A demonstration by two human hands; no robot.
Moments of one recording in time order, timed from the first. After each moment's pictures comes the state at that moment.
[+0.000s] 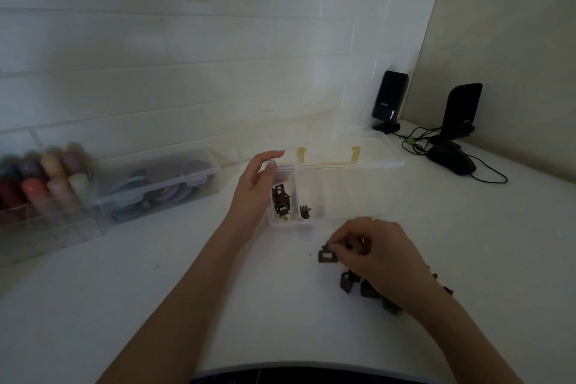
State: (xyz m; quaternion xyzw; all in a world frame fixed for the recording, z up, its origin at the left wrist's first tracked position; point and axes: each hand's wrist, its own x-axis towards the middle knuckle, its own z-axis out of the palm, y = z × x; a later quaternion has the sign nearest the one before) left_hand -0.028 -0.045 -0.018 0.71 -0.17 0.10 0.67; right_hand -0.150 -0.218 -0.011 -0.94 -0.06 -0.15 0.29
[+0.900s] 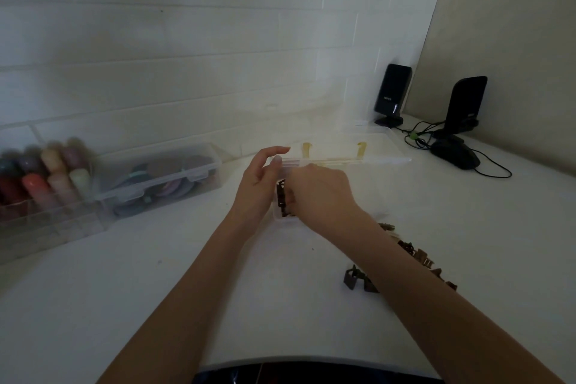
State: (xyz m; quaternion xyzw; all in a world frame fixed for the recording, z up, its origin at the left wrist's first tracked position) left_hand -0.025 -0.046 -0.021 0.70 -0.19 0.08 0.68; right_hand -0.081 -0.148 0.030 -0.98 -0.09 -0.17 0.03
